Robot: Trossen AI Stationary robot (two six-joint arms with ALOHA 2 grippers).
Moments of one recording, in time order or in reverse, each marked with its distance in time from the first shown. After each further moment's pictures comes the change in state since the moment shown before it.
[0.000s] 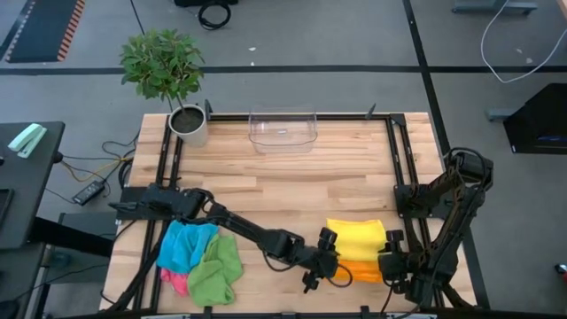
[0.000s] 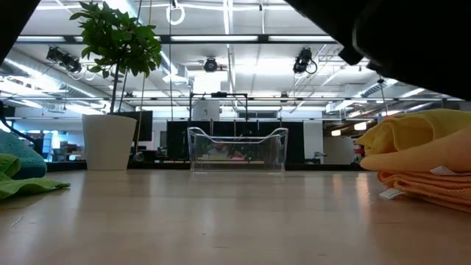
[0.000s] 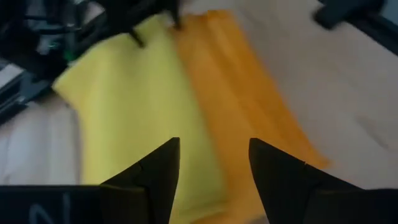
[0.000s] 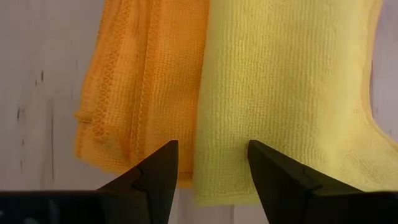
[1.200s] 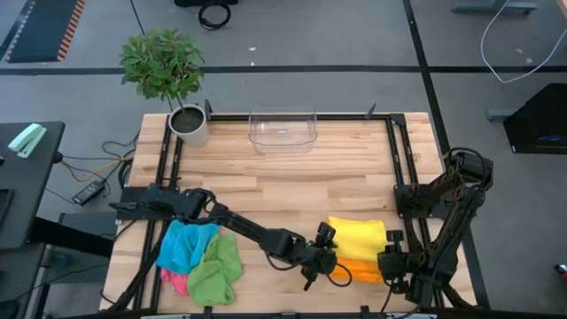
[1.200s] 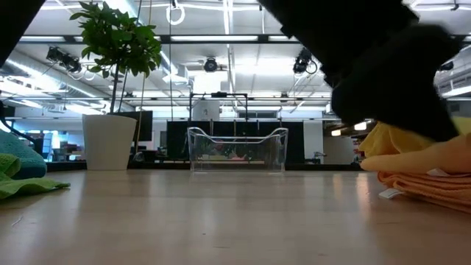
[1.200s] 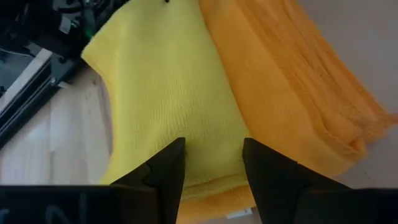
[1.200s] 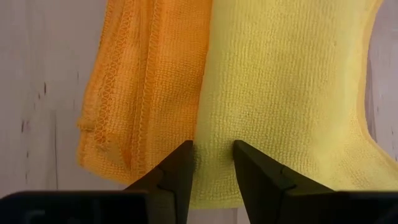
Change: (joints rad) left arm 0.012 0.018 0.000 -0.057 -0.125 0.089; right arm 0.000 -0.001 0.000 0.009 0.019 0.030
